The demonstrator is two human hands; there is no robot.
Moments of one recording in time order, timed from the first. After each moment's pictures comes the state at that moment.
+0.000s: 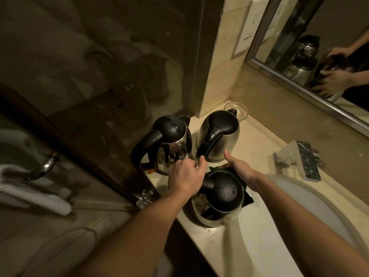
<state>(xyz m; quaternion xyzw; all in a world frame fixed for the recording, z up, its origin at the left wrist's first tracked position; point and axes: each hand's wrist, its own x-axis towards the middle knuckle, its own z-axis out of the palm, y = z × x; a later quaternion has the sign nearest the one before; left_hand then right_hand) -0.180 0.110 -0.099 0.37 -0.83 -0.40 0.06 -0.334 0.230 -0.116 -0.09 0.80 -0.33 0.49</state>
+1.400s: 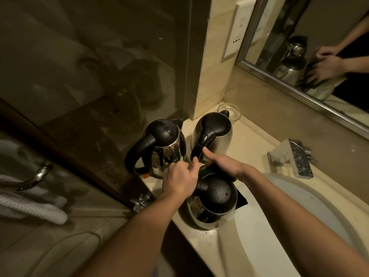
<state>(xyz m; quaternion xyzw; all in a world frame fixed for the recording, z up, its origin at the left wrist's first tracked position) -0.182 0.108 -0.102 0.37 -0.84 -0.39 0.06 -0.320 0.206 -0.073 -0.22 0.76 -0.33 0.52</state>
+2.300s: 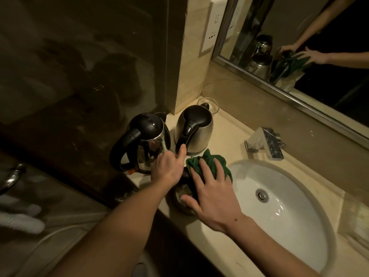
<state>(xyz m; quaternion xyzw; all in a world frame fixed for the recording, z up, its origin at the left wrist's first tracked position) -0.189 0.103 -0.104 0.35 -0.86 -0.37 0.05 -0.184 0.262 -0.048 -0.40 0.91 0.03 0.09</state>
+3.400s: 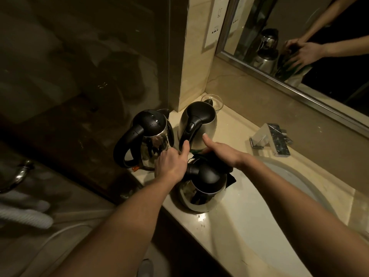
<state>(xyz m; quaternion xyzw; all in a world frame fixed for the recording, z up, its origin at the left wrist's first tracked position) -0.187 0.105 -0.100 0.35 -0.85 -0.39 0.05 -0.289 0.232 -0.029 -0.18 0.82 -0.31 0.45</state>
